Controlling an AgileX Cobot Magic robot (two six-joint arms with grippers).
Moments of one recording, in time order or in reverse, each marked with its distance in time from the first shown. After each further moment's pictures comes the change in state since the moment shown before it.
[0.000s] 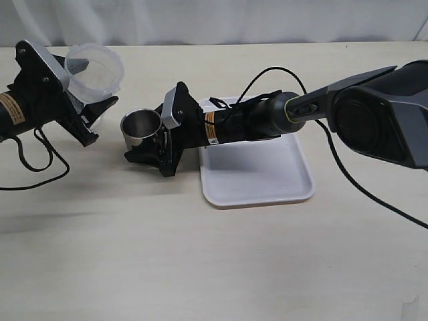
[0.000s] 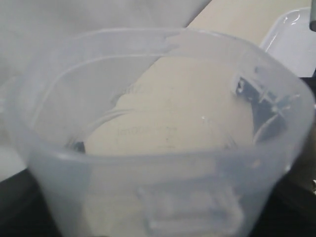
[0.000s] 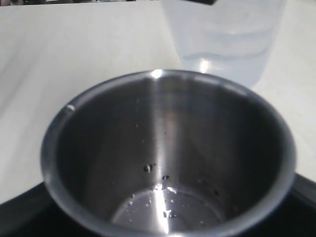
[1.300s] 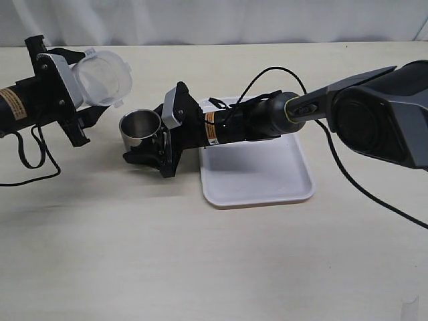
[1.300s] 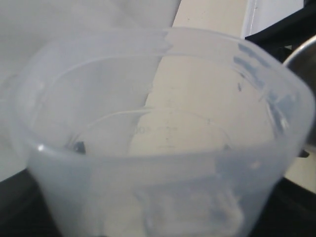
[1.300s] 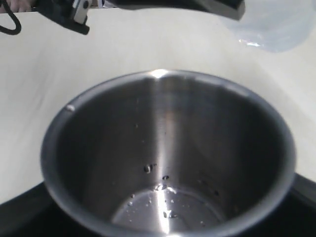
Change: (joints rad) left arm 0.000 0.008 -0.034 0.028 0.014 0.416; right arm 0.000 0.004 0.000 -0.004 -0.034 0.015
